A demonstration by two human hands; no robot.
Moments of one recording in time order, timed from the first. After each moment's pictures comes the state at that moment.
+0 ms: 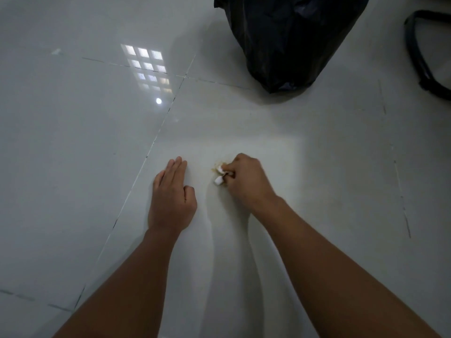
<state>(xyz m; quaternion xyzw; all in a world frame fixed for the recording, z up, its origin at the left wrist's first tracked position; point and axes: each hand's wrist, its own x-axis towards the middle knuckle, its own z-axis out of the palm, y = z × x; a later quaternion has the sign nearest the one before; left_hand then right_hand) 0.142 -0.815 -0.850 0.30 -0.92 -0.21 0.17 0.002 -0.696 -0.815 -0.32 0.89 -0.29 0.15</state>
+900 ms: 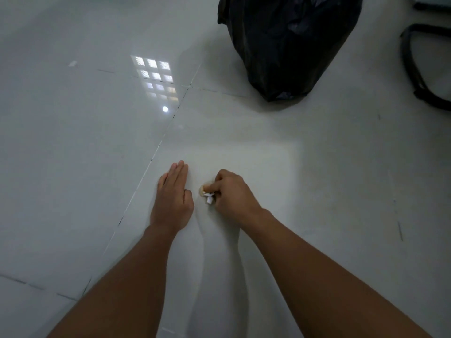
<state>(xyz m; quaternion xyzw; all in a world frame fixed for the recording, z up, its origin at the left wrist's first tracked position) 0.148 -0.816 -0.846 0.28 -0.92 -0.23 0.14 0.036 -0.692 -0.808 -0.44 0.83 -0.30 0.18</state>
